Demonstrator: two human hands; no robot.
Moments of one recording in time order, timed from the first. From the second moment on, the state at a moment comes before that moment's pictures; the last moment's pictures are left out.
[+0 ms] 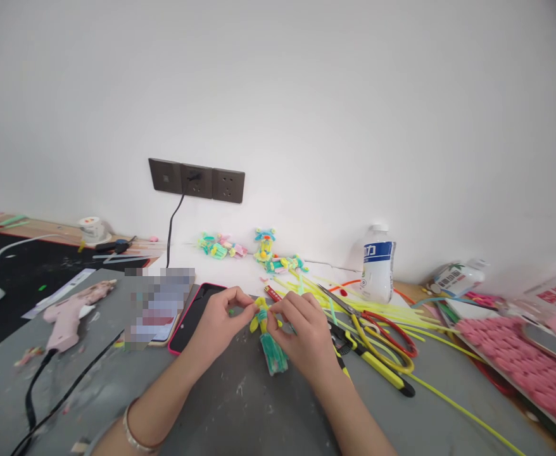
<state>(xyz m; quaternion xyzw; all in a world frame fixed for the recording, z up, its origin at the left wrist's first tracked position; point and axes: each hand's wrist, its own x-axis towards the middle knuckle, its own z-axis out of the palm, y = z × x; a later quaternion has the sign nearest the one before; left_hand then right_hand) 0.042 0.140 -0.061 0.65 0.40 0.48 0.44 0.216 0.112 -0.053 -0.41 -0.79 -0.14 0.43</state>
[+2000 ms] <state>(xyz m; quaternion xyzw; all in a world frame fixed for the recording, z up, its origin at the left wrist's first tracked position) 0.041 0.135 -0.051 0.56 0.33 0.42 0.63 0.234 0.122 -0.046 -0.36 -0.74 0.25 0.51</state>
